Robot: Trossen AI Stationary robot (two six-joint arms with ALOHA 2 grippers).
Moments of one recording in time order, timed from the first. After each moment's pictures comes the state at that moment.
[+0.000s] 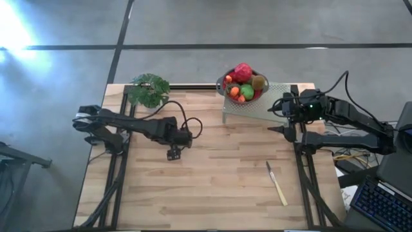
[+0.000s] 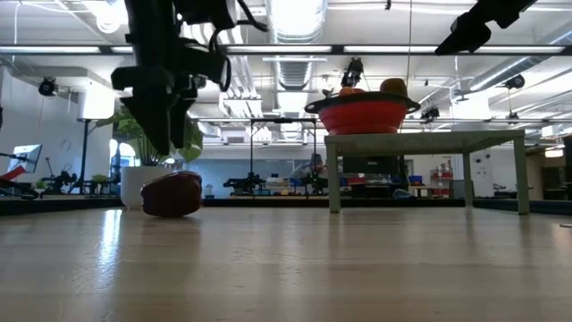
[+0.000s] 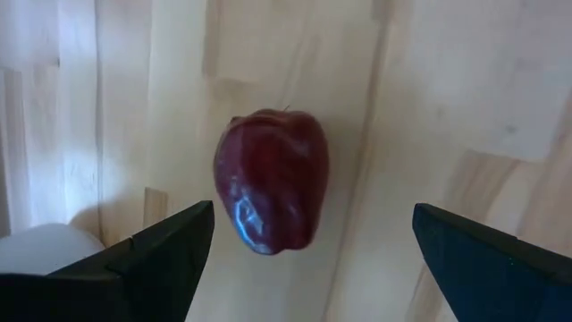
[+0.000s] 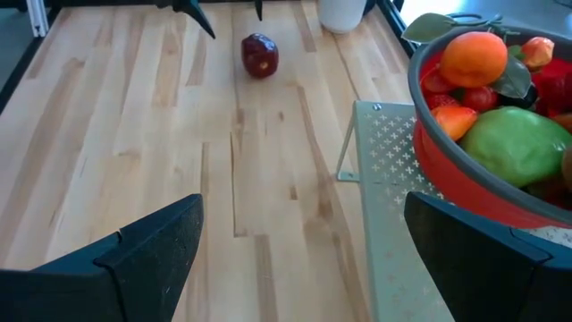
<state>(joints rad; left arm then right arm) -0.08 1.53 1.15 -1.02 -0.29 -0.22 -0.31 0.66 0.92 -0.85 -0.16 -0.11</state>
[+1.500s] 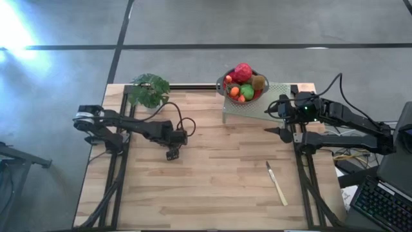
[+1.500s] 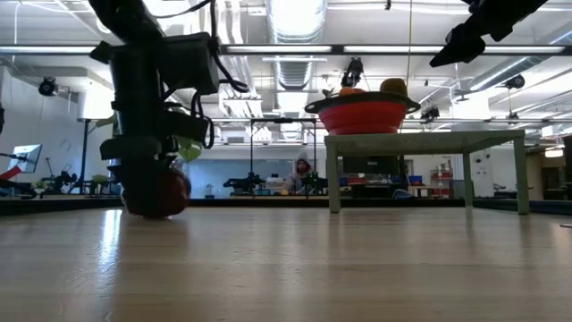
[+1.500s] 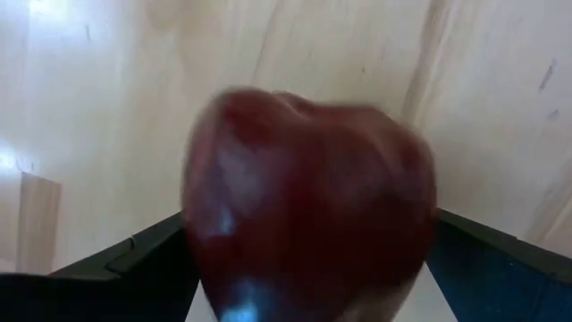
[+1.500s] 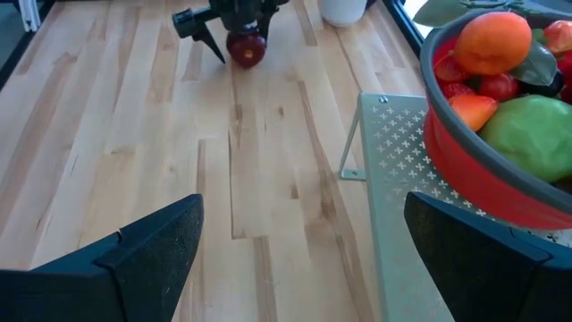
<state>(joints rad) 0.01 1.53 0.82 -0.65 -0.20 -0.24 -0.31 0.66 0.83 -0.77 -0.16 -0.10</state>
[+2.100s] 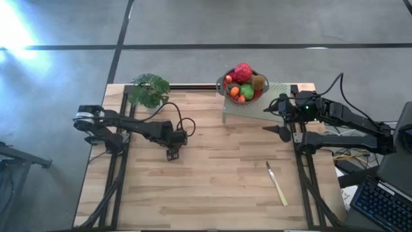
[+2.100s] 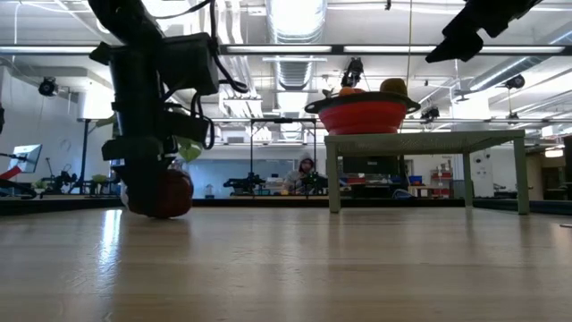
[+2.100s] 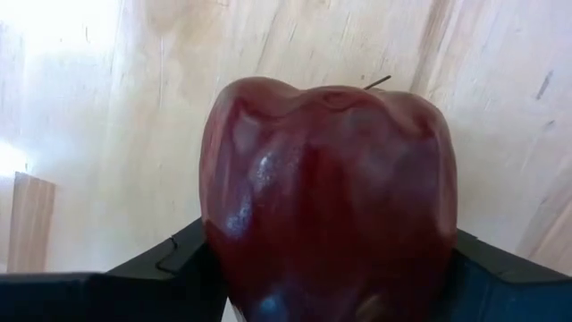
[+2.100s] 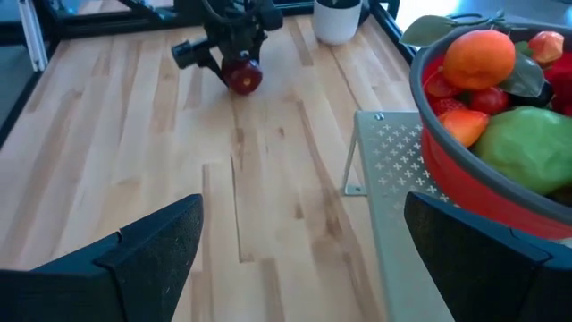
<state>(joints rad) 0.01 1.53 0.81 -0.64 -0.20 -0.25 -0.31 0.66 0.83 -0.72 -0.16 -0.04</state>
